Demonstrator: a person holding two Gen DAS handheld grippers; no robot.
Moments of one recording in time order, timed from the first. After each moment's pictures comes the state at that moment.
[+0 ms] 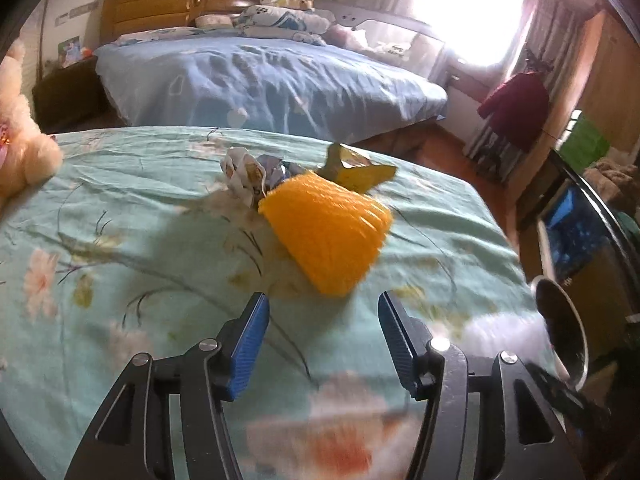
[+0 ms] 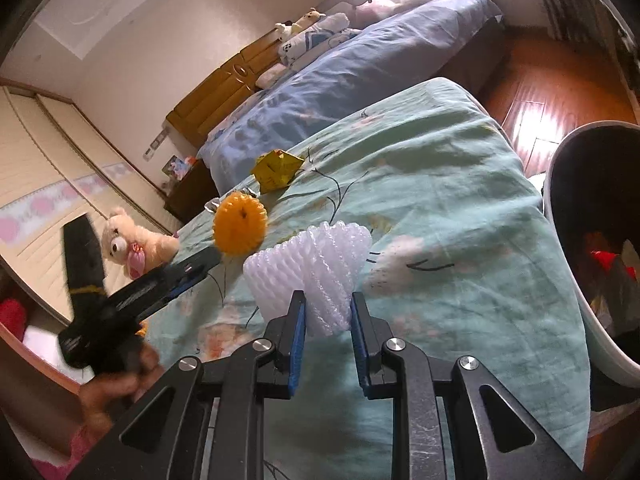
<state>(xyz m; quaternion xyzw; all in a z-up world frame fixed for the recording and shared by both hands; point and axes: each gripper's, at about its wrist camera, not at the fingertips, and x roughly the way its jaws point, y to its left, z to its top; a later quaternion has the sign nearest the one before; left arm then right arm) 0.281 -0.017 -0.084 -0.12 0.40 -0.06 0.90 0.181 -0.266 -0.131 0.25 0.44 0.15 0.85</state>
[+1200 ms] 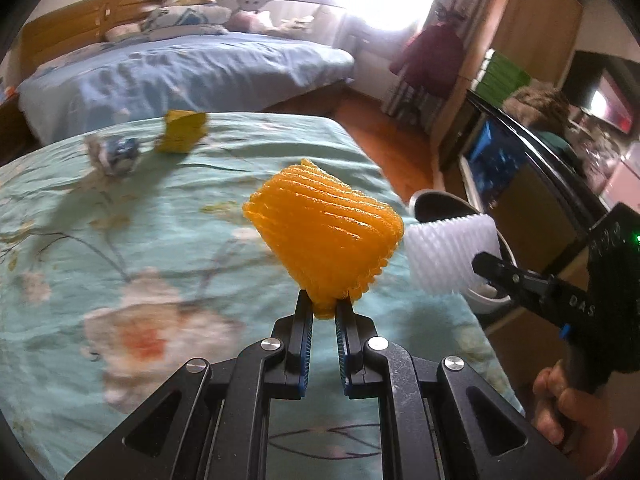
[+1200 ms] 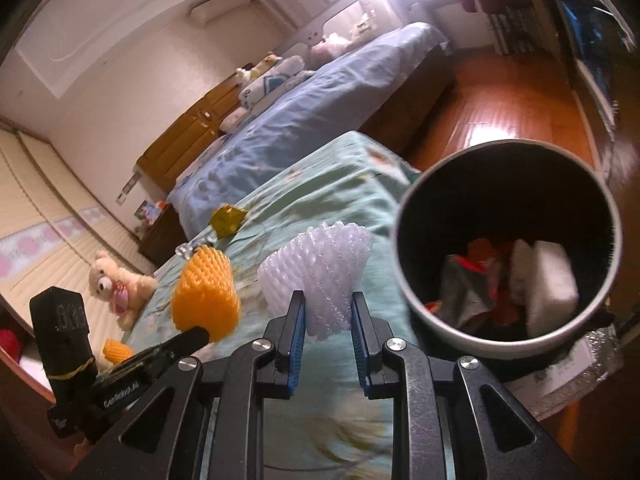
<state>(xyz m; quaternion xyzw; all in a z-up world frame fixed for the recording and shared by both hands) 0.220 -0.107 -0.073 -0.06 0.42 -0.21 0.88 0.119 -0.355 -0.101 0.27 0.40 0.06 0.87</state>
